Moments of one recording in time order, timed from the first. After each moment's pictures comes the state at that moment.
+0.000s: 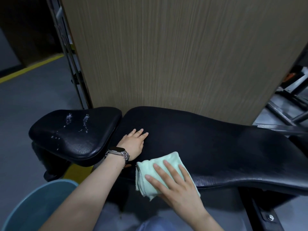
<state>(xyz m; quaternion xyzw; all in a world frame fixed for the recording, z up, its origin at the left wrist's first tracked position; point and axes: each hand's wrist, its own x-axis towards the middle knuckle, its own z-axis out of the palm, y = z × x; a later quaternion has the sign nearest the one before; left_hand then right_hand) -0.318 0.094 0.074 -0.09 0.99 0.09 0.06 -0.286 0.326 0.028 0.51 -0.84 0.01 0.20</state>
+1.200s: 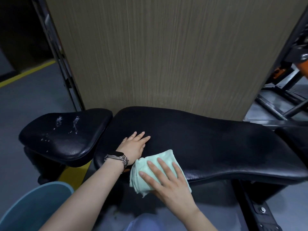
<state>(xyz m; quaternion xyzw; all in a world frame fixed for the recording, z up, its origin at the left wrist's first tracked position) -0.314 0.141 0.079 -0.07 0.99 0.10 0.07 -0.287 0.341 0.024 0.47 -0.86 0.02 0.19</state>
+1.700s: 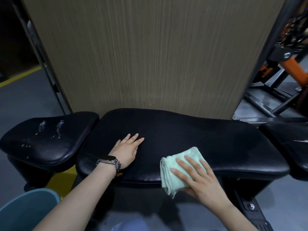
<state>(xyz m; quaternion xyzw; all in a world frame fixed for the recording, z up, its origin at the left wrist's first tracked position) -0.323 0.173 0.077 -0.06 0.99 0.10 0.05 -0.346 0.465 0.025 0.45 -0.87 -0.01 0.19</state>
